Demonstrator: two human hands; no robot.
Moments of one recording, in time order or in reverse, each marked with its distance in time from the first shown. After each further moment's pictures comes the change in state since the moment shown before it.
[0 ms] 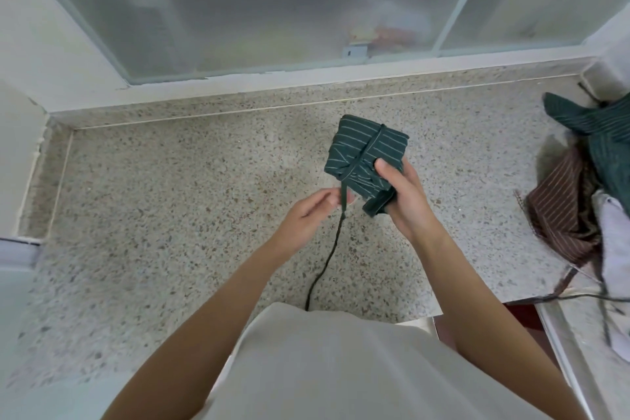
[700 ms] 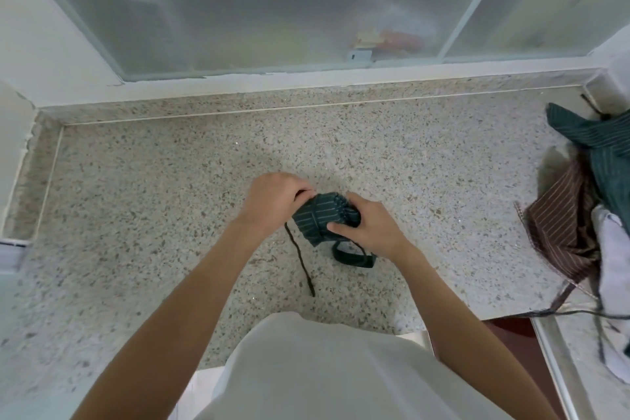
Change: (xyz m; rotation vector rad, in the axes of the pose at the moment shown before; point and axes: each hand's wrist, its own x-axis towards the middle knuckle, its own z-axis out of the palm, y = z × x) left_hand 0.036 0.009 -0.058 1.180 0.137 0.220; right_hand 0.013 0.046 -0.002 -1.035 -0.251 0.015
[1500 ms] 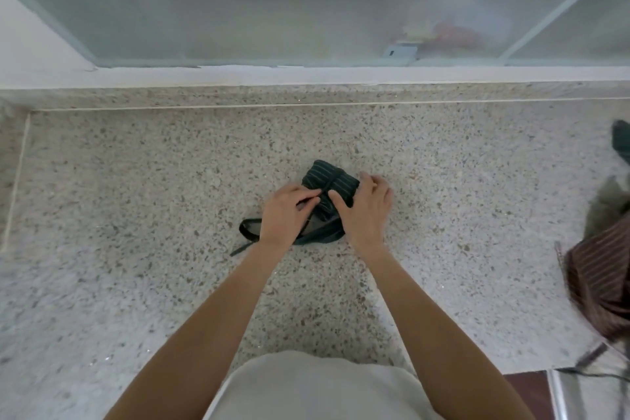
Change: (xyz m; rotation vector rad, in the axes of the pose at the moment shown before) left_hand 0.051 -0.054 0.103 -0.501 0.171 -0.410; right_hand 0.133 0.038 0.047 -0.343 0.398 0.338
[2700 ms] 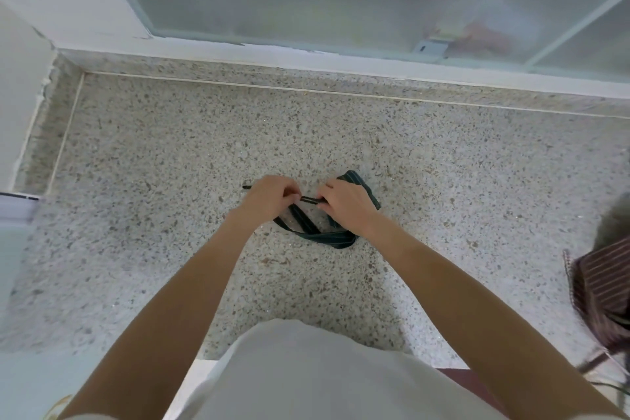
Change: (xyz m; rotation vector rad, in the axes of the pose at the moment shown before) left_hand -0.020 -0.022 -0.067 0.218 -0.388 -0.210; right_hand -0.010 -0.026 0.002 -0.353 -0.450 -0.821
